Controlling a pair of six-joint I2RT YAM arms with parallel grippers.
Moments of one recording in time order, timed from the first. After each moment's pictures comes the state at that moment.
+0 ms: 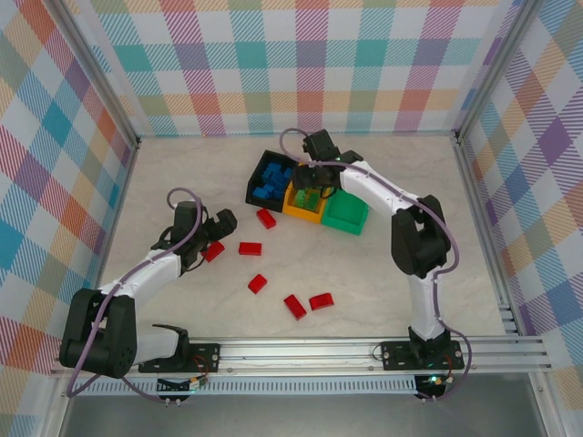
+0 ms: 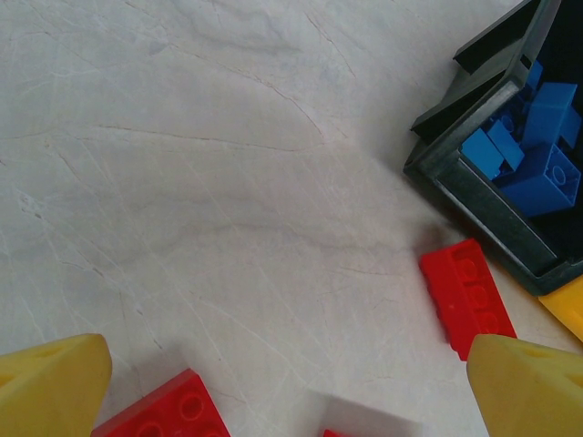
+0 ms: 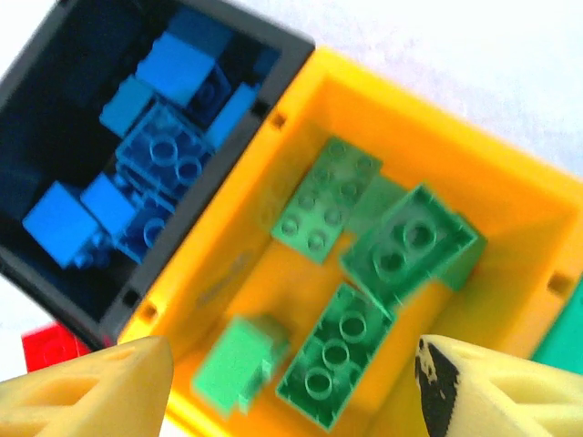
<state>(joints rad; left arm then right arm) -0.19 1.26 0.59 -0.06 -0.01 -0.62 0.57 2.05 1.74 -0.63 0.05 0.30</state>
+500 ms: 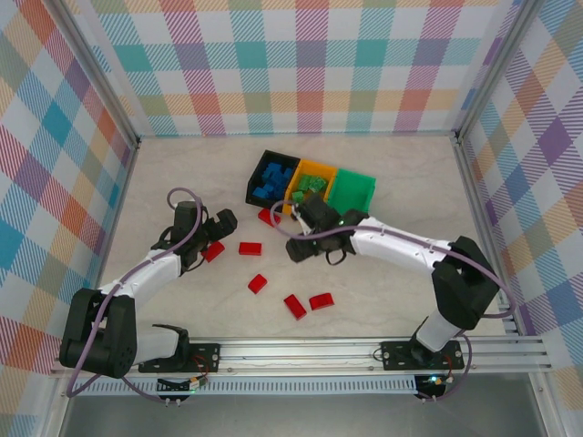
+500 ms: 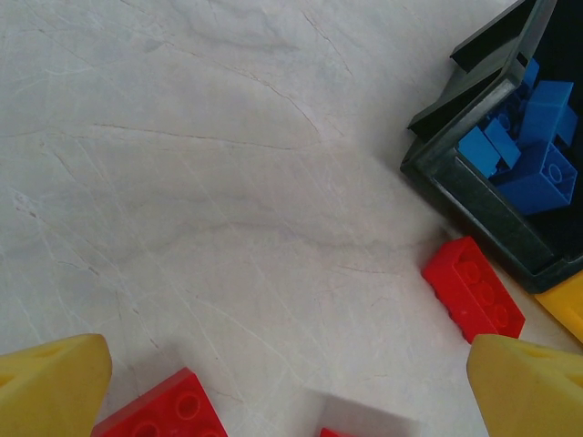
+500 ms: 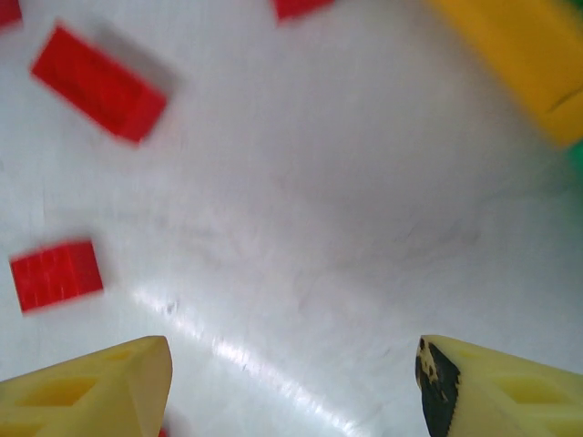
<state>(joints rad) -0.19 1.26 0.59 -0.06 -0.01 -0.62 0.87 1.61 1.13 -0.59 0.00 0.30</state>
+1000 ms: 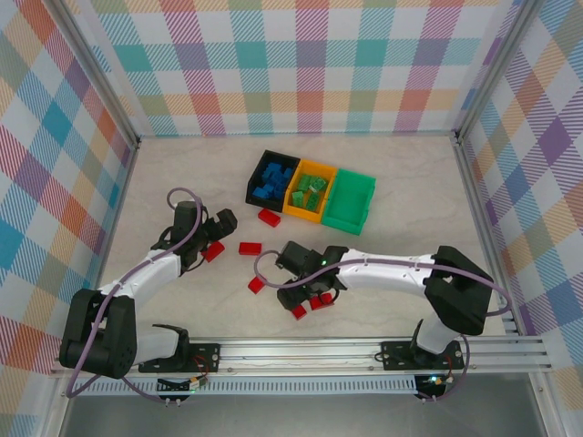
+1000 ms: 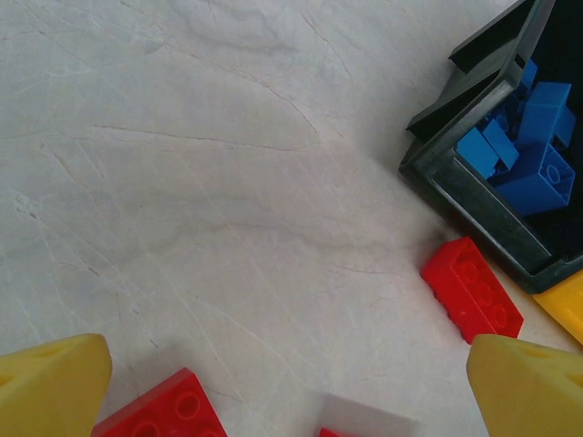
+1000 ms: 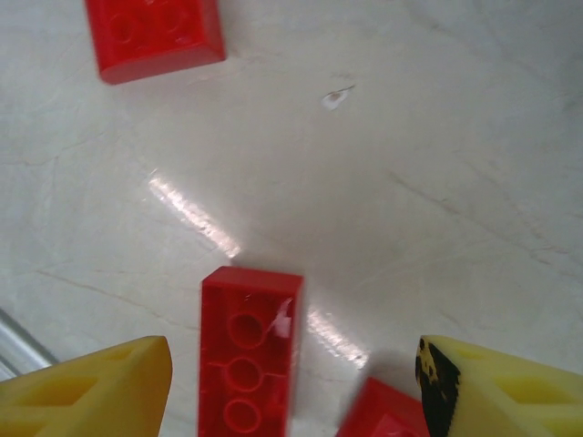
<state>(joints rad) -0.19 1.25 0.59 -0.06 -0.01 -0.62 1.13 1.61 1.01 -0.60 -0.02 0.43</state>
